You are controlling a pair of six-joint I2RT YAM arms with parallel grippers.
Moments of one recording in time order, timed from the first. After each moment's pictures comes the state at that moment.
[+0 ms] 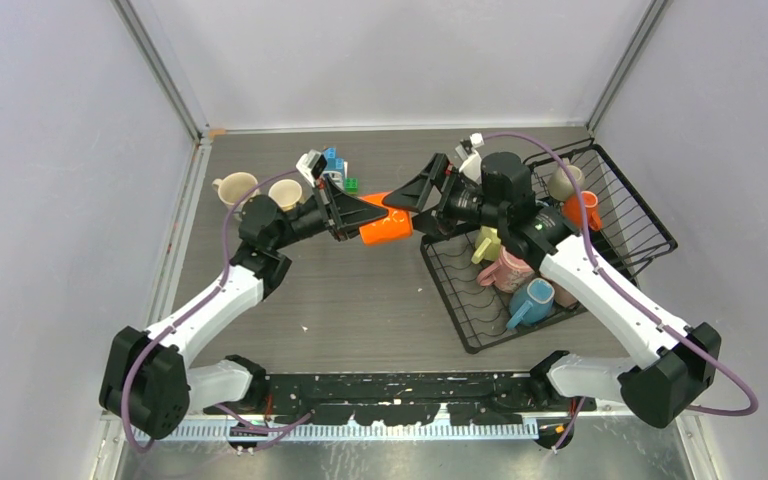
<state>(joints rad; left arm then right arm) -0.44 1.18 0.74 0.73 0.77 -1.59 0.58 1.22 1.17 -0.27 -0.43 1.10</state>
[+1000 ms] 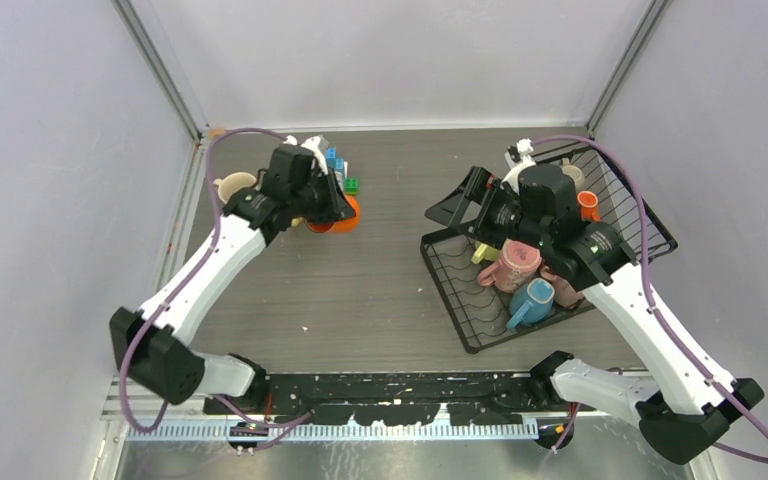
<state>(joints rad) -0.47 1.30 1.28 -0.60 0.19 -0.60 0.56 1.03 1.26 -0.68 -0.15 0.87</state>
